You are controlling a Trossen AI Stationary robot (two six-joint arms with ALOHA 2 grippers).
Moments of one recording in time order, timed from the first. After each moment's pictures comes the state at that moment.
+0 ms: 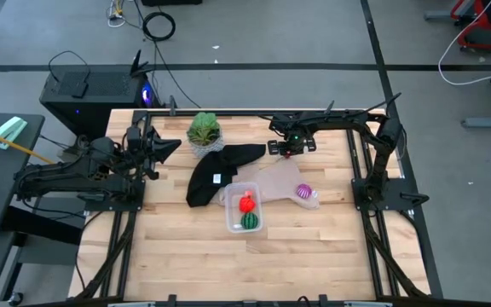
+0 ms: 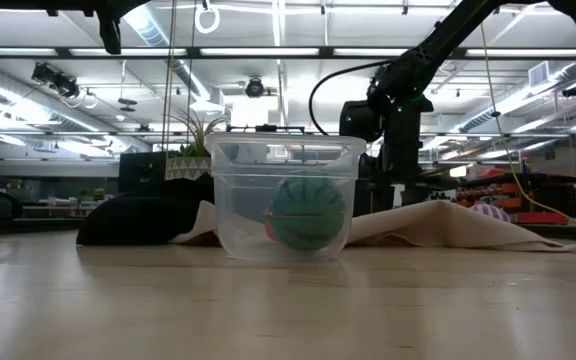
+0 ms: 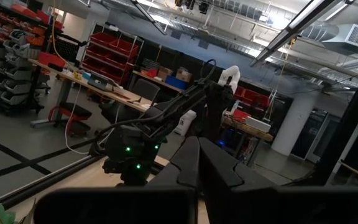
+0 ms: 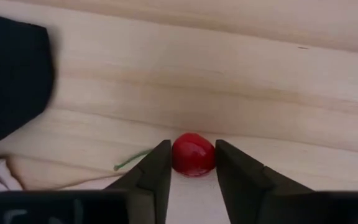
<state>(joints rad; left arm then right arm) 0.12 0.42 0.44 0.21 -0.18 -0.37 -0.53 1.84 1.16 -0.77 -0.05 0.94</state>
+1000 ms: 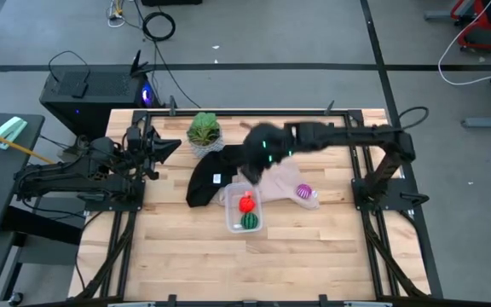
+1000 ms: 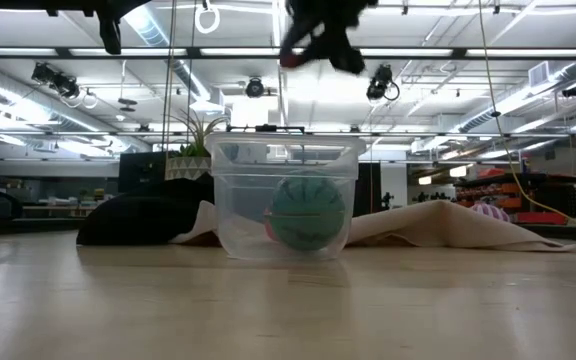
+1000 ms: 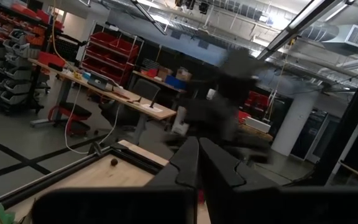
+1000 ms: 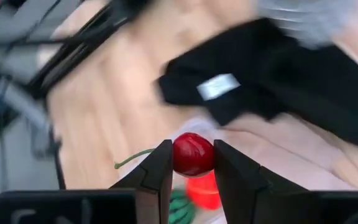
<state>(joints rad) 0.12 0.42 0.44 0.21 -0.18 -0.37 -0.08 1.71 1.64 -0.76 -0.13 0.58</state>
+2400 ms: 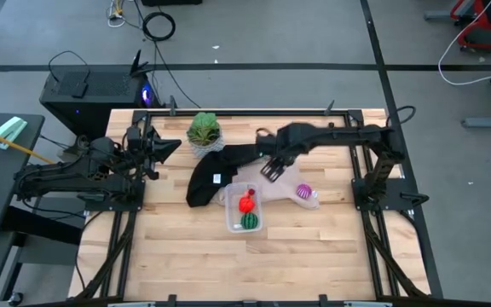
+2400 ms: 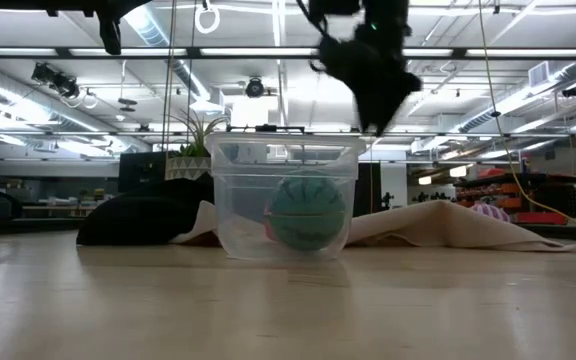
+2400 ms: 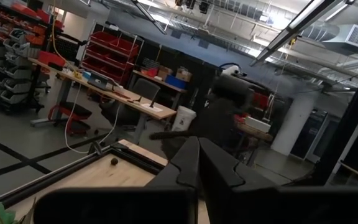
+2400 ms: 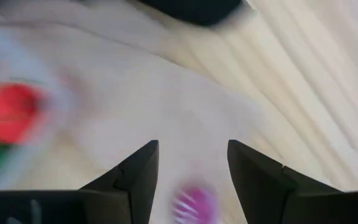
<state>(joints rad) 0.12 0.42 0.44 0.21 -0.18 -0.37 -0.10 1.79 1.61 -1.27 0.19 0.64</state>
